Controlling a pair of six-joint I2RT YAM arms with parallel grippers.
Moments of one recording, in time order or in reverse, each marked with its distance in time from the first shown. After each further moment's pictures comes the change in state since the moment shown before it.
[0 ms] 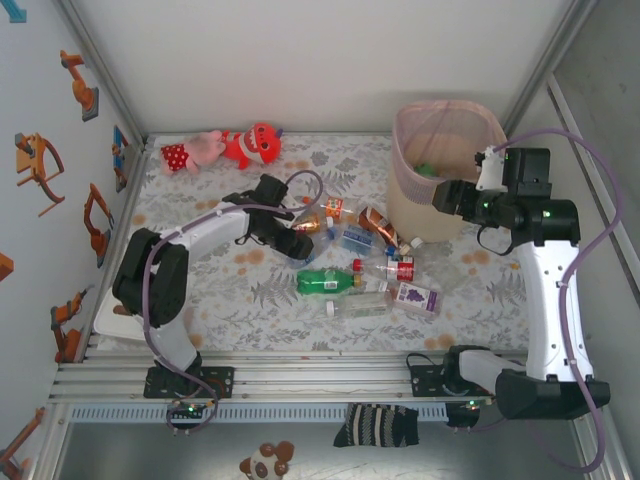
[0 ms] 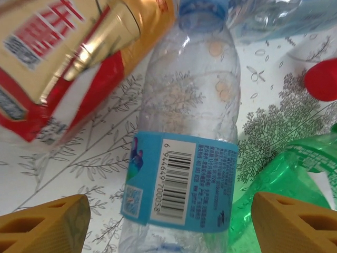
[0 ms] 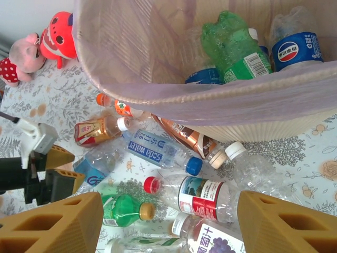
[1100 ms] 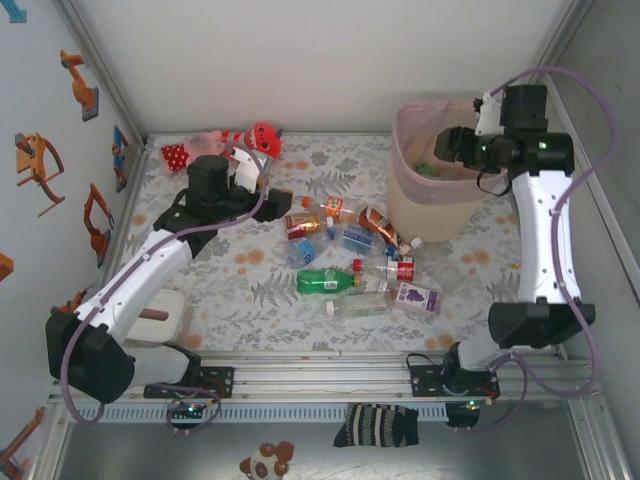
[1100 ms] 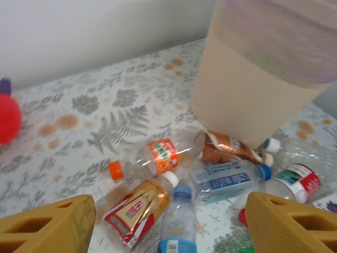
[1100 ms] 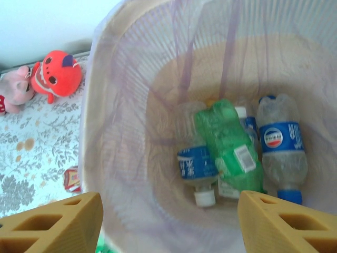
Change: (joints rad) left arm 0.106 -0.495 -0.115 0.352 0.006 -0.064; right arm 0.000 0.361 0.432 -0.047 0.049 -0.049
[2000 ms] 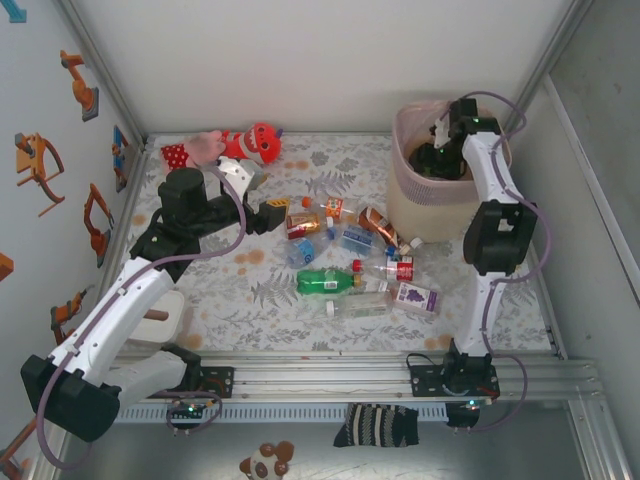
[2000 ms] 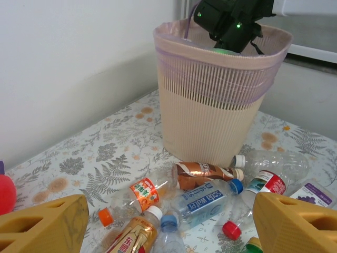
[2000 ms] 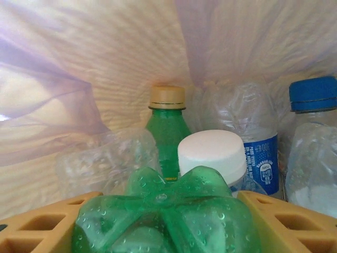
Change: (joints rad) left arm 0.000 -0.215 -0.093 0.102 0.166 0.157; right arm 0.000 0.643 0.186 0.052 -0.015 -0.083
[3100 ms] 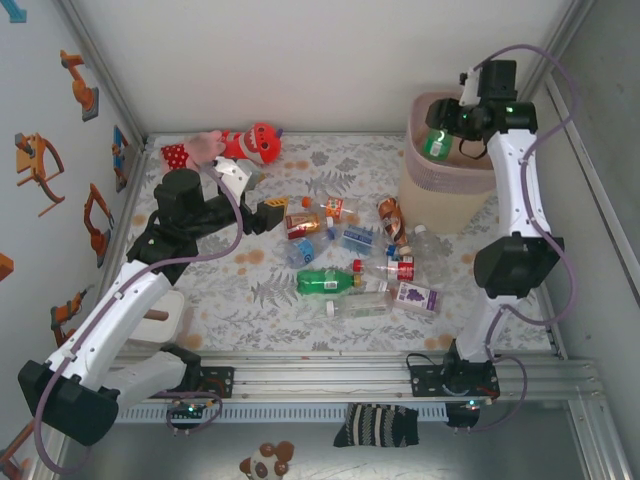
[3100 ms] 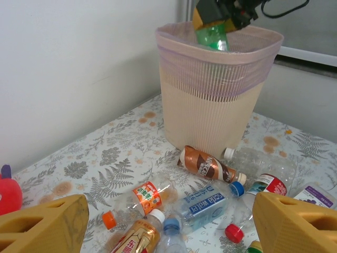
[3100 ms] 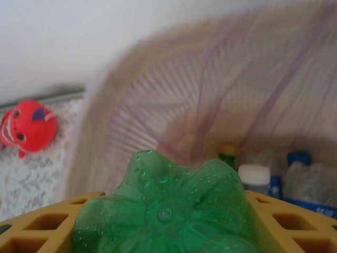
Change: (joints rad) left arm 0.000 -0.022 0.000 0.000 -0.011 0.000; right arm 0.002 -0.227 0.093 0.110 0.055 0.109
